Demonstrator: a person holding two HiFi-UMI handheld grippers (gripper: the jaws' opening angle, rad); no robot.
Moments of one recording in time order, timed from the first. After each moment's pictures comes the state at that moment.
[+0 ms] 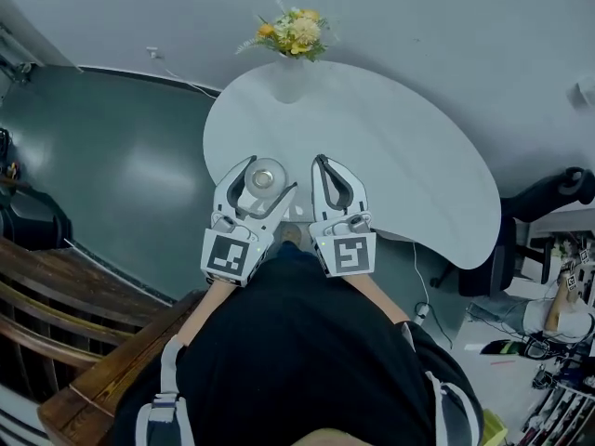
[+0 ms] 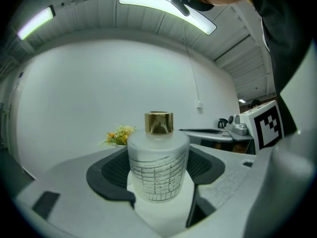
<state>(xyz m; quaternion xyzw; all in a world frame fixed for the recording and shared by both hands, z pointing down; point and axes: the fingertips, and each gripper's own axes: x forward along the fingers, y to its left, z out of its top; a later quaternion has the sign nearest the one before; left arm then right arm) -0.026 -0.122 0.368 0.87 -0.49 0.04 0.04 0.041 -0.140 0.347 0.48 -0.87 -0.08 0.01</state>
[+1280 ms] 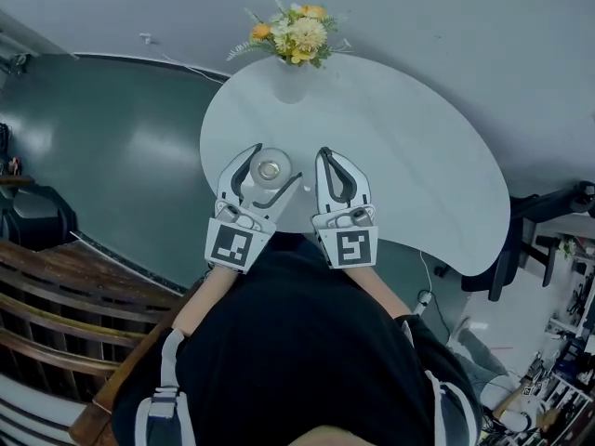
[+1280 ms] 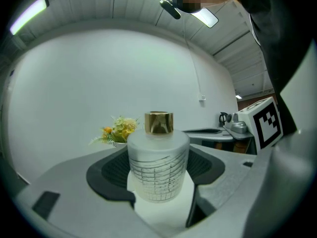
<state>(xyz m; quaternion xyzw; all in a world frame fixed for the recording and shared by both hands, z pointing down) -0.025 -0.211 0.399 0.88 -0.47 0.07 0.05 0.041 -0.225 0.387 0.48 -0.88 -0.04 0.05</state>
